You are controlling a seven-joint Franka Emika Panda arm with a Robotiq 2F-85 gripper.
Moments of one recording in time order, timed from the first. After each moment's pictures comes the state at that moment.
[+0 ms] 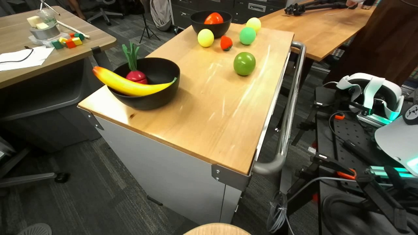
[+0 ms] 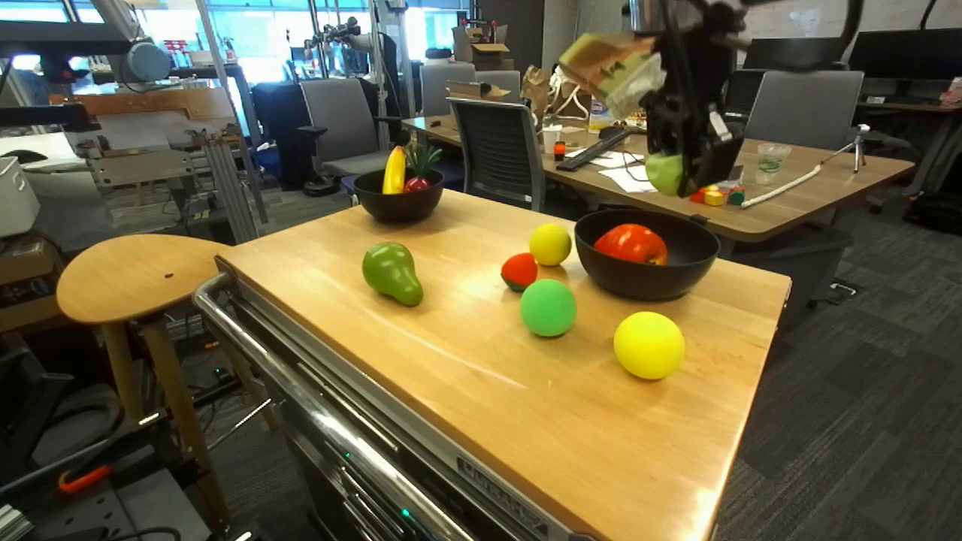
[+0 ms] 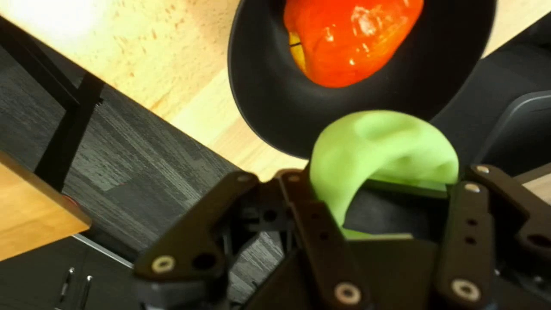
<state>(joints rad) -0.21 0.38 -0.23 -1.73 0.10 2.44 0.30</state>
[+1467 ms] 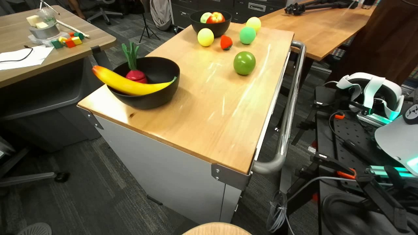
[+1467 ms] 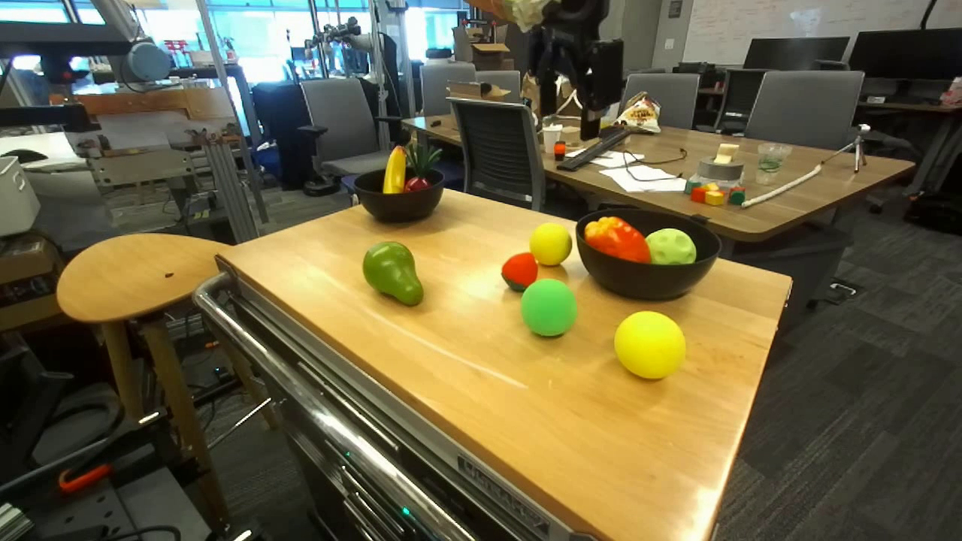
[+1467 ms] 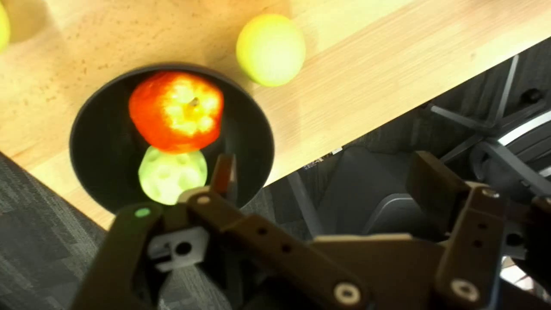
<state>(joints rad) -0.16 0.23 -0.10 -1.74 0.15 2.19 0.15</state>
